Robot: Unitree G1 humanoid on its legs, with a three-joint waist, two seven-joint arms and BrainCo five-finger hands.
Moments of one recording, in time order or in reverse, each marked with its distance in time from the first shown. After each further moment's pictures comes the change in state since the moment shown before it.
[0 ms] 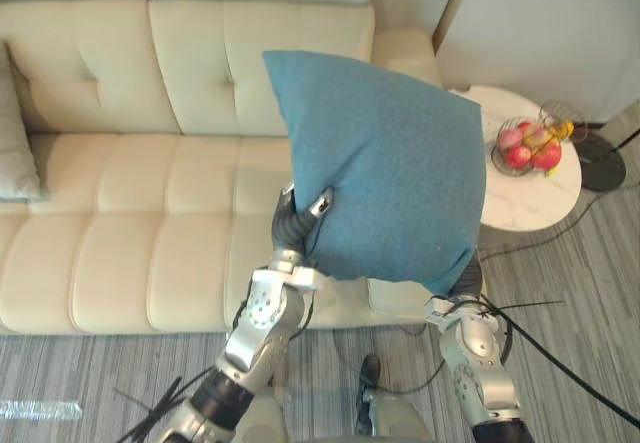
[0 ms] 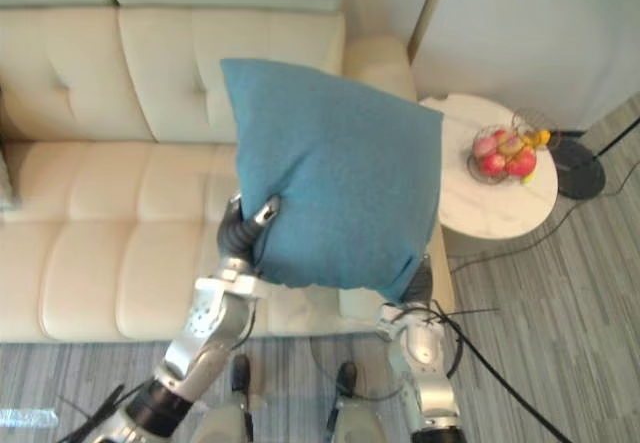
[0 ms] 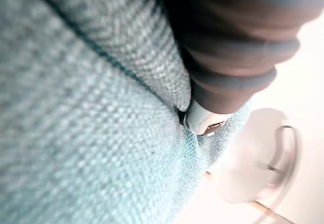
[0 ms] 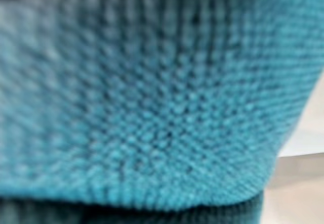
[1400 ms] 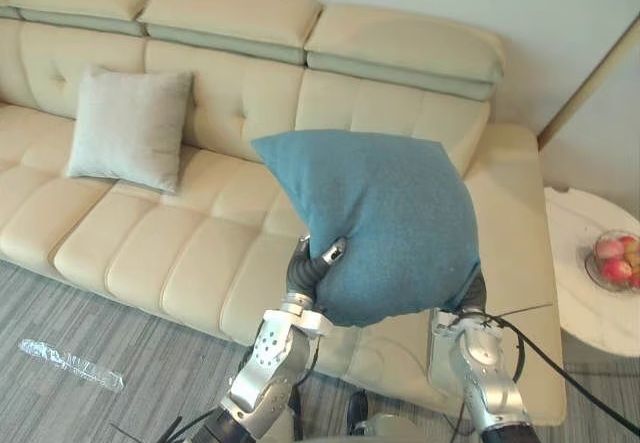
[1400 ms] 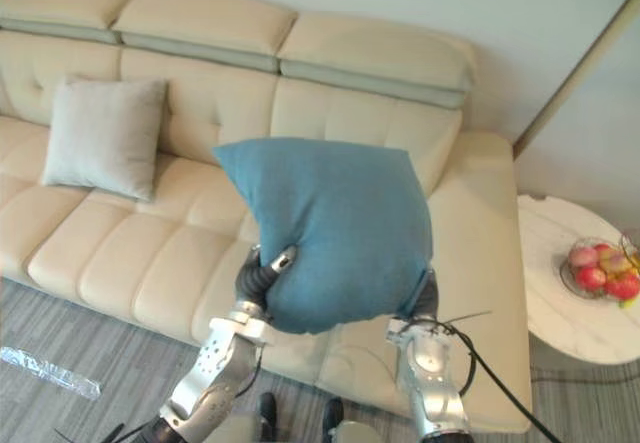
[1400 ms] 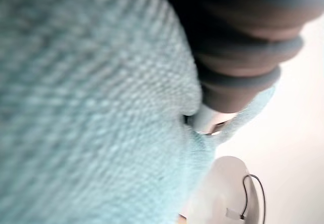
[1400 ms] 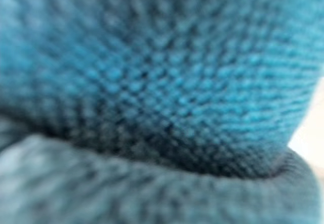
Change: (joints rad) left arm 0.094 0.002 -0.107 0.138 -0.057 -0.017 -0.092; right arm 0.032 -0.050 -0.046 0.052 -0.078 0.018 0.003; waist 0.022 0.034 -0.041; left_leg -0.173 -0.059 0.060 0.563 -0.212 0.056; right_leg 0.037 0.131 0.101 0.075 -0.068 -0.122
